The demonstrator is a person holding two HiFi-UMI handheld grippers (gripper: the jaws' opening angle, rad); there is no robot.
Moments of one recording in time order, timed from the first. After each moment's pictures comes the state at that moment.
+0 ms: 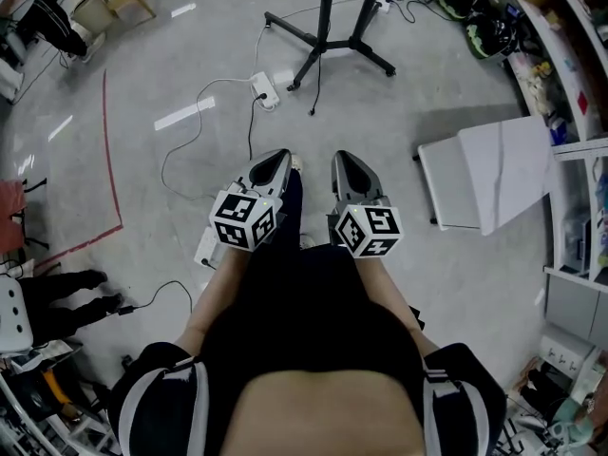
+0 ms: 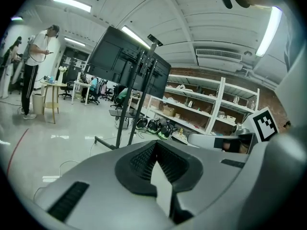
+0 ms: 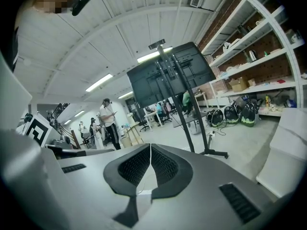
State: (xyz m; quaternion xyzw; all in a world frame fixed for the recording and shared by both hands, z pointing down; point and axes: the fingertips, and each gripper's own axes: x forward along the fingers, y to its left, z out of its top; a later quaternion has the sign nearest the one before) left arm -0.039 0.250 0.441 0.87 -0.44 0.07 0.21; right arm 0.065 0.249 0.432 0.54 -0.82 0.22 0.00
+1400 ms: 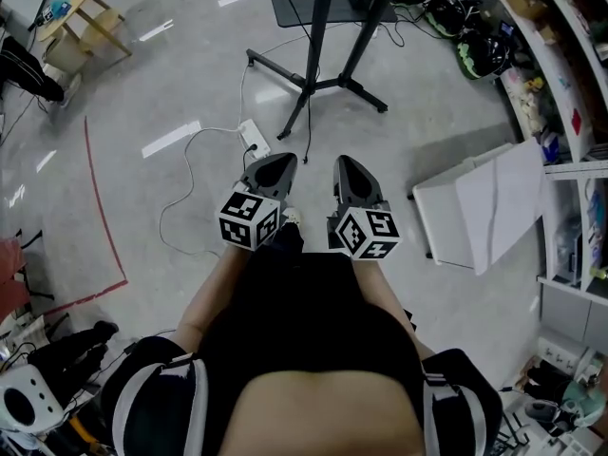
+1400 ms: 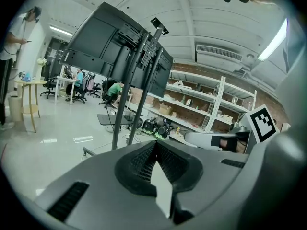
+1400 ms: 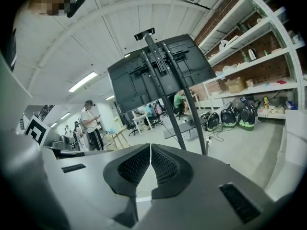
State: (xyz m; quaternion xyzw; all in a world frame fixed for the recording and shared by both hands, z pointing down) left arm -0.028 -0.016 0.434 0.90 -0.37 0.09 0.21; right arm 0.069 -0.009 0.424 0.59 -0.78 0.23 0.00
